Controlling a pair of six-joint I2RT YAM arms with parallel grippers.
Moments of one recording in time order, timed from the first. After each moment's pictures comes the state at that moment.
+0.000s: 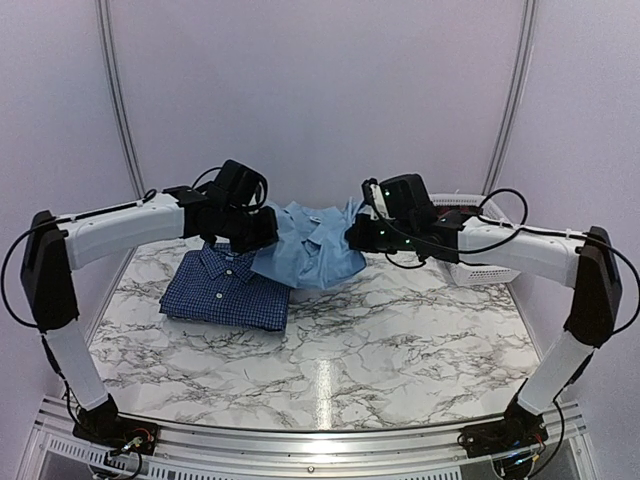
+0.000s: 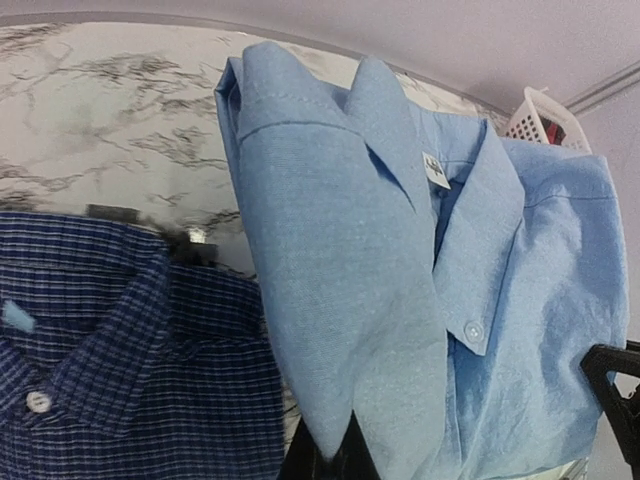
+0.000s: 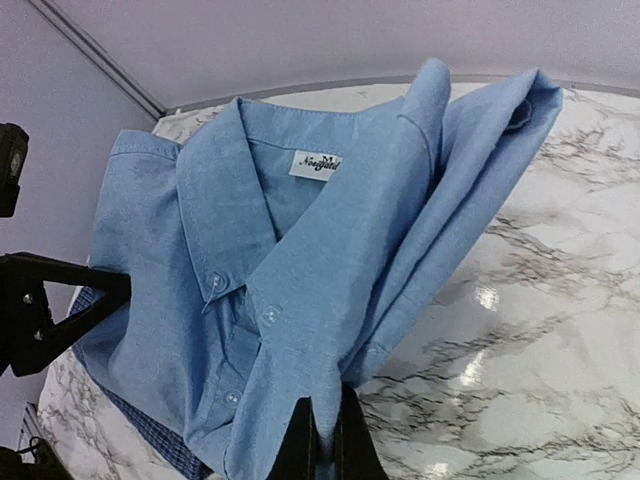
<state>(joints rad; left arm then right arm) -0.71 1.82 1.54 -0.47 -0.06 -0.73 0.70 1.63 1.27 -0.19 0.01 0.55</state>
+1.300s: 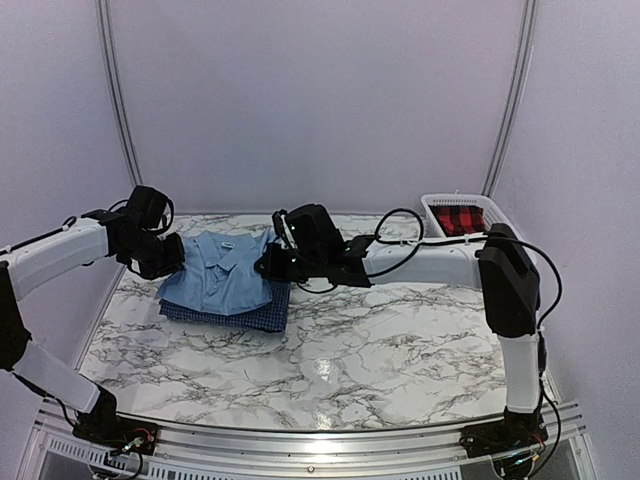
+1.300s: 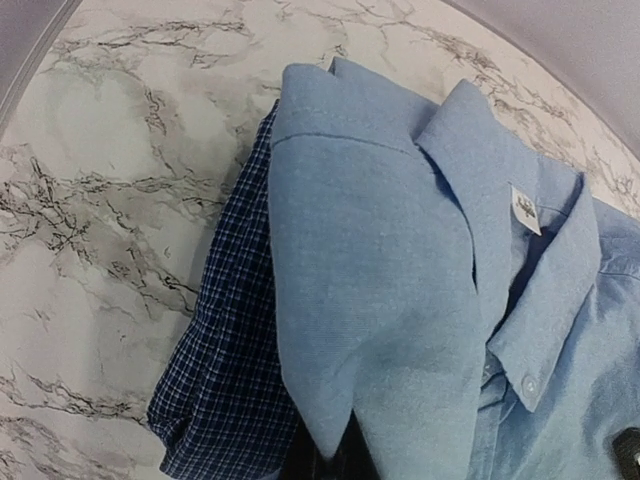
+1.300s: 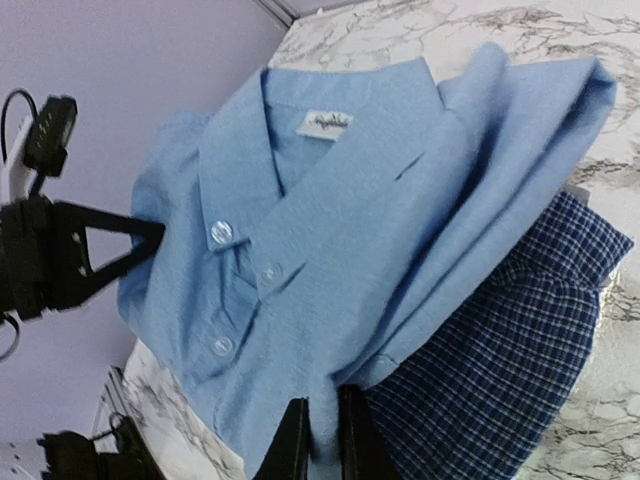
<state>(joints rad) -0.30 1.41 1.08 -0.64 -0.06 -0.62 0.97 2.10 1.66 -0.04 -0.08 0.75</state>
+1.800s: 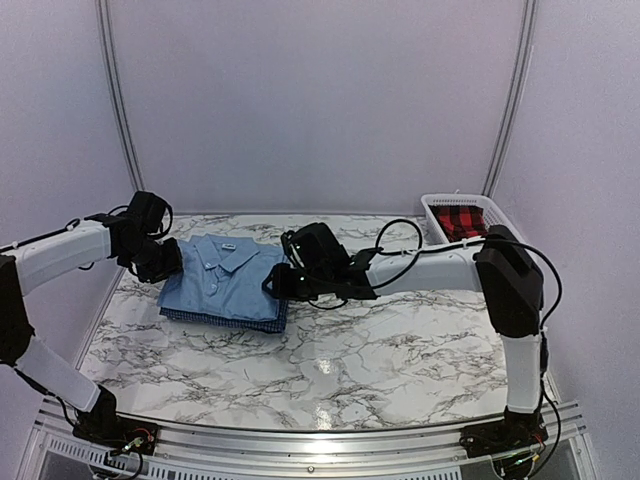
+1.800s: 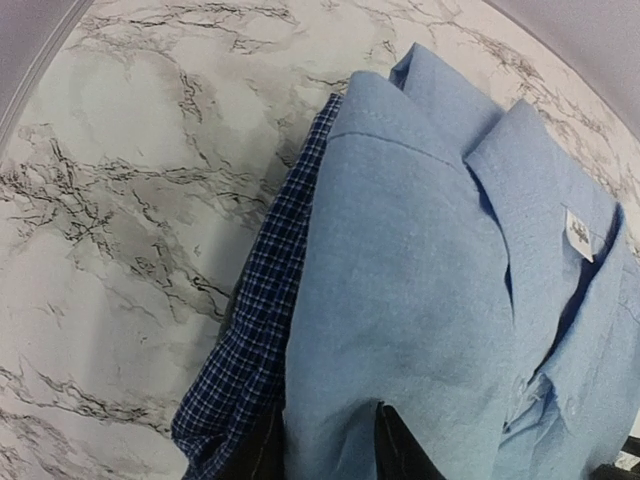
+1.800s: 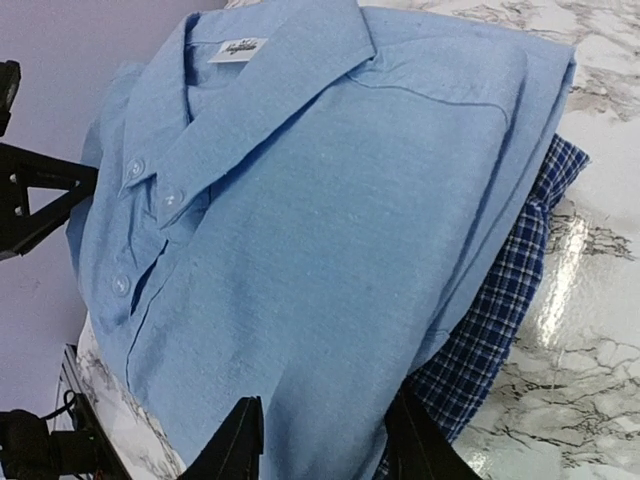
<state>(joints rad) -0.27 1.44 1.05 -0.62 -0.08 -0.62 0.97 2.09 1.52 -0.04 -0.06 0.75</state>
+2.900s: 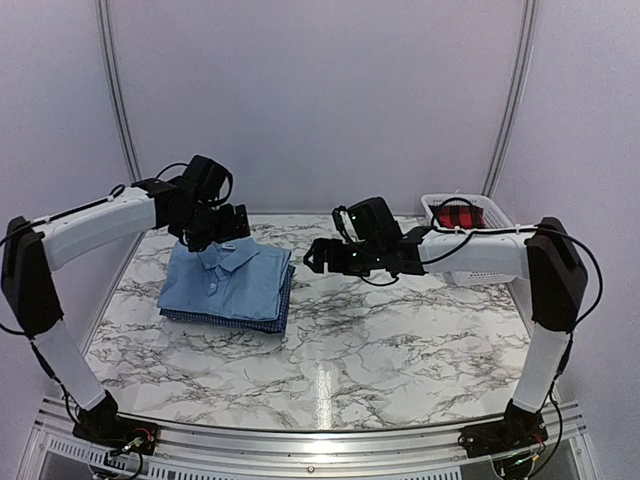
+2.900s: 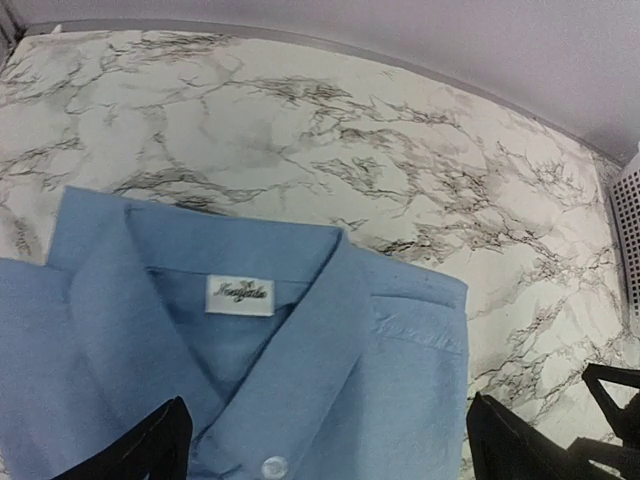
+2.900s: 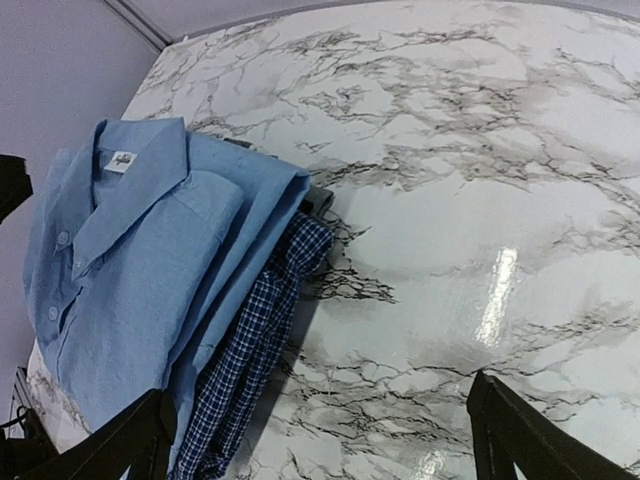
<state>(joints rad) -0.55 1.65 1.43 -0.65 -0.20 -0.65 0.77 1.87 1.35 -0.12 -0.05 0.57</state>
